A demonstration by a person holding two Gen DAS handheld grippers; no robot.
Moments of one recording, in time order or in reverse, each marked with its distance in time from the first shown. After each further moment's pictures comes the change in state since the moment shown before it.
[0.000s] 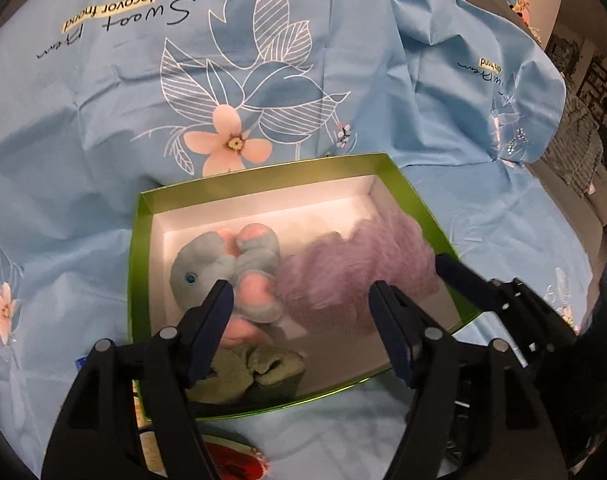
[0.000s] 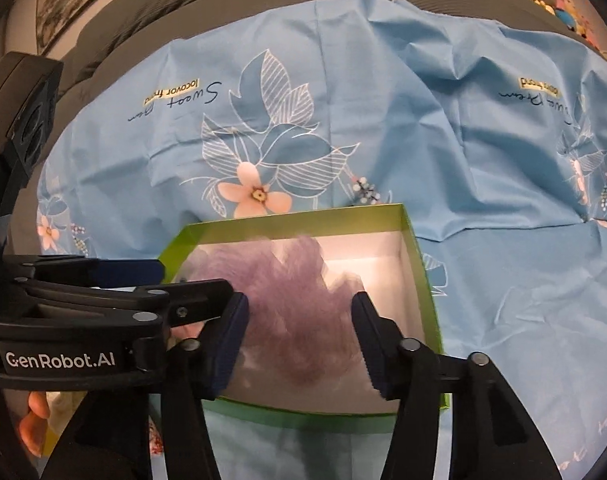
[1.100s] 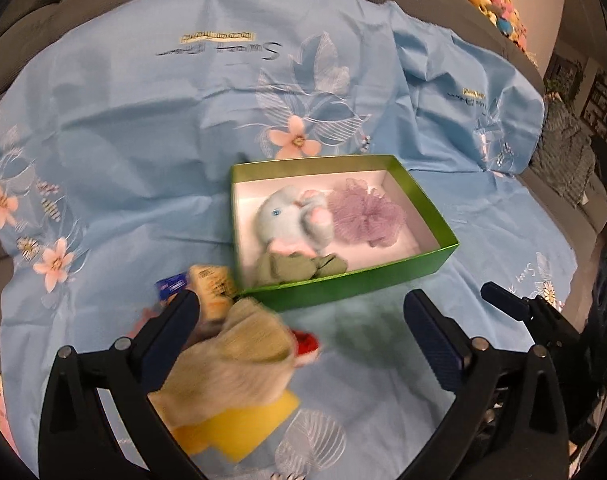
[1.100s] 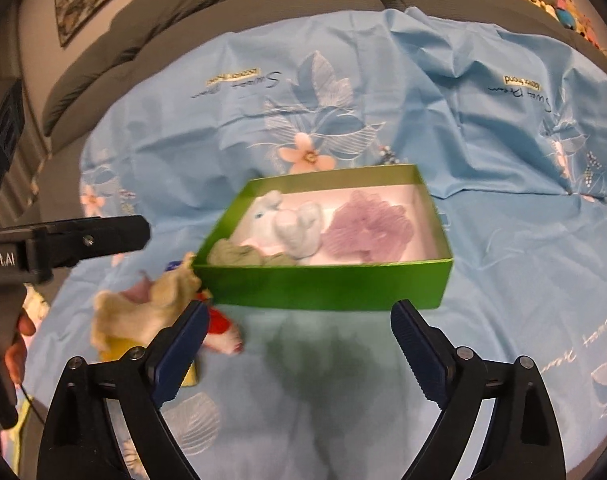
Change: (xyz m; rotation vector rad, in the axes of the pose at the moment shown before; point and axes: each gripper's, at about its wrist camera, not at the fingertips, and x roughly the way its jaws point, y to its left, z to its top) left arm -0.128 0.045 -0.081 -0.065 -0.093 0.031; right arm -0.101 0.054 -0.052 -0.012 0.067 0.048
